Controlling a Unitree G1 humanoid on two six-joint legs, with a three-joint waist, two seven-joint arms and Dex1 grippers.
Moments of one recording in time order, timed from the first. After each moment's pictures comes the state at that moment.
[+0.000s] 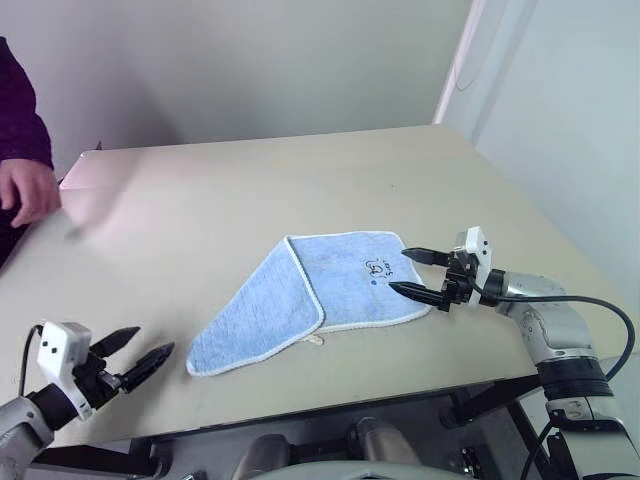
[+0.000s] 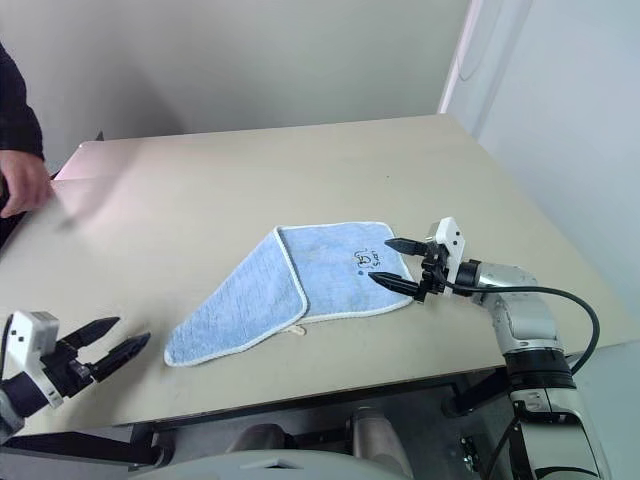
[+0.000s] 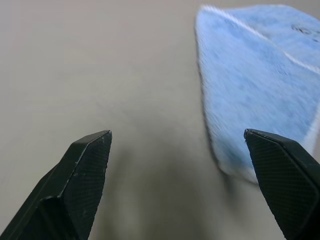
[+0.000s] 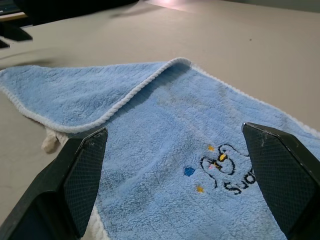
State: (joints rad) left arm 0.47 0.61 0.55 -0.24 -0.60 0.41 -0.91; right arm -0.32 -0.58 -0.05 0.24 0.40 0.23 1.19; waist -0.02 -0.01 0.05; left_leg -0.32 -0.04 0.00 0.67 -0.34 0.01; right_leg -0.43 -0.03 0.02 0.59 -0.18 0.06
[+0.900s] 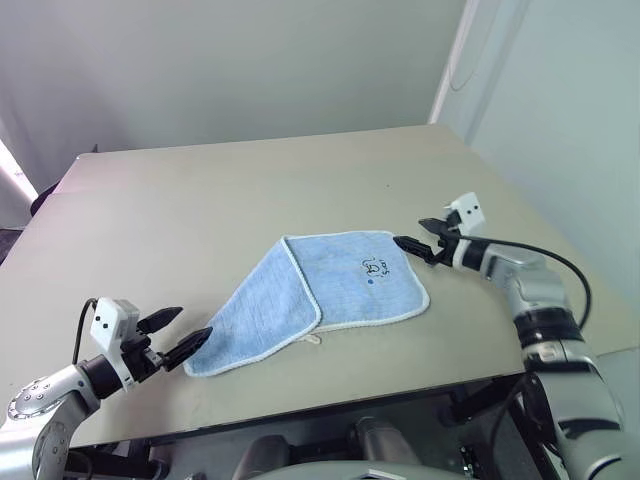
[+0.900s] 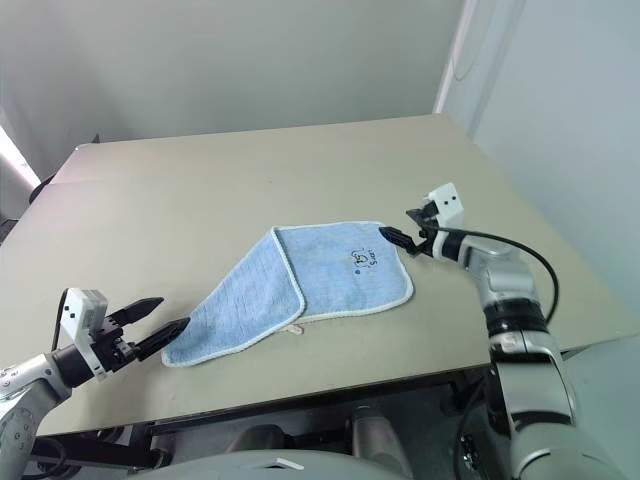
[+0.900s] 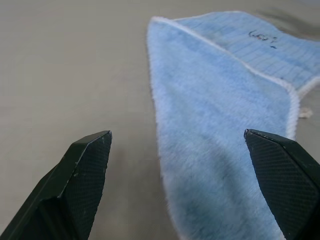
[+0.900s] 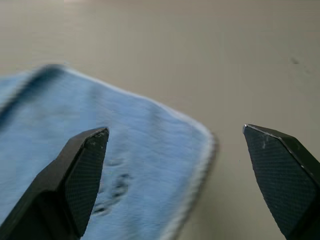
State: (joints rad) left arm 0.32 0.61 0.38 -0.26 -0.58 0.41 -0.88; right arm -0.69 -0.48 -0.03 0.73 0.22 0.27 0.80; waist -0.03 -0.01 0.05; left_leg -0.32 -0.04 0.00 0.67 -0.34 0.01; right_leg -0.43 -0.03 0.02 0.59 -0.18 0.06
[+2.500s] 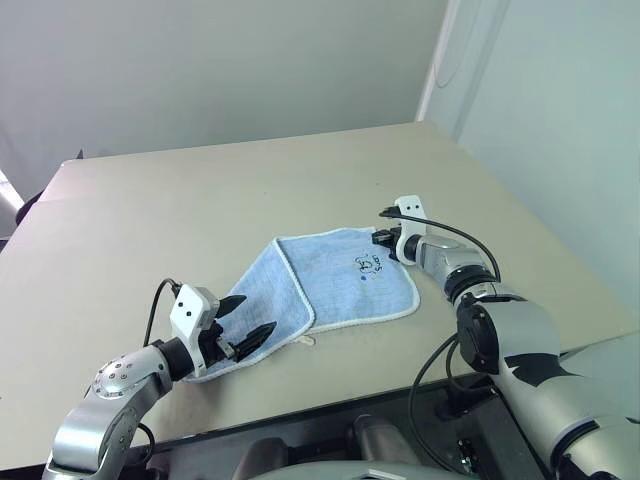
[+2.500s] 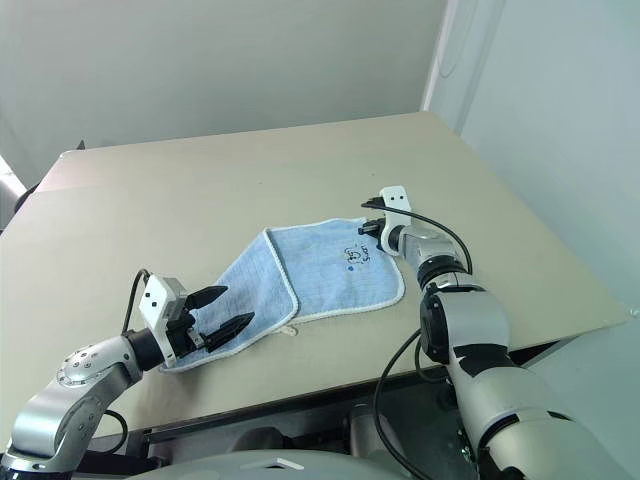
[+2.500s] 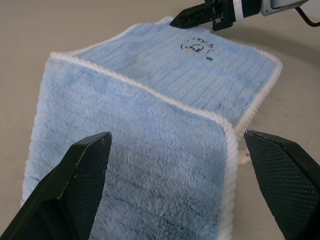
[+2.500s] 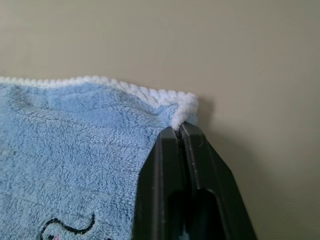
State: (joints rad) left arm 0.23 0.55 0.09 -0.45 -0.50 0.45 -0.68; right arm -1.02 -0.25 -0.16 1.34 0.05 0.19 0.55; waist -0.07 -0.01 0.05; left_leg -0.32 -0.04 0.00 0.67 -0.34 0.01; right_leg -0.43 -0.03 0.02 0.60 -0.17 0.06
